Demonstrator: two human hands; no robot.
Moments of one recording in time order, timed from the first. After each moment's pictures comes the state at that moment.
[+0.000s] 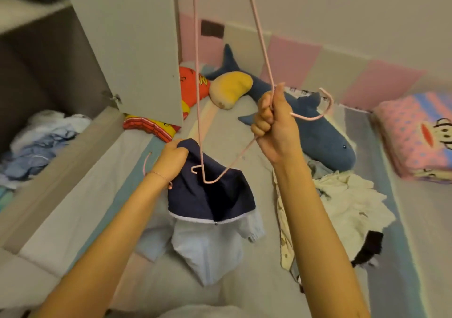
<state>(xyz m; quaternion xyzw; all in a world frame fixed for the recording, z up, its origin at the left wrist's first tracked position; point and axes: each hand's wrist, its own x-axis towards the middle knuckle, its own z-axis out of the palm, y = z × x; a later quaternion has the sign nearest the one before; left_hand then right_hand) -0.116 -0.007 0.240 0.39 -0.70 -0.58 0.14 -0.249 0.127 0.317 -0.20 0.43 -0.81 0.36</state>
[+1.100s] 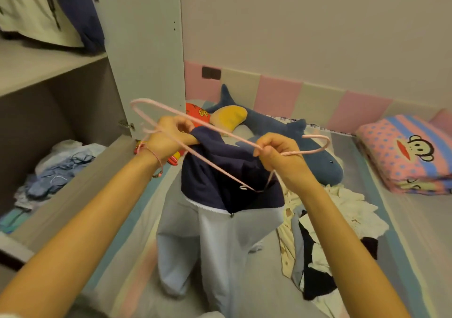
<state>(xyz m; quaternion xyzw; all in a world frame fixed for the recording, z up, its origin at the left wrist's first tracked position) -0.035 0.050 0.347 0.25 -0.77 -0.53 0.24 -0.157 0.255 0.337 -0.48 0.60 -0.61 0.20</state>
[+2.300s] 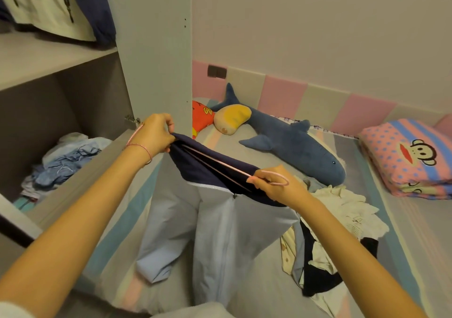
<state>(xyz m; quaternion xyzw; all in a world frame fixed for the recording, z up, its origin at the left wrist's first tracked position) -0.002 0.009 0.328 0.36 -0.86 -0.30 0.18 -0.157 0.264 0.275 -0.50 0.82 -0.22 0.14</state>
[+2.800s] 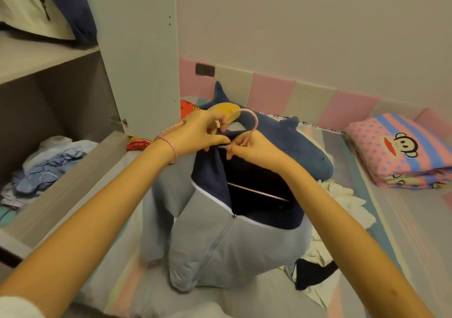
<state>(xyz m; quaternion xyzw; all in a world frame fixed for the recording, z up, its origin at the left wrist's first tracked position) -0.048 0.070 0.359 0.05 -0.93 -0.34 0.14 -0.163 0.215 0.339 -0.50 0.77 -0.36 0.18</state>
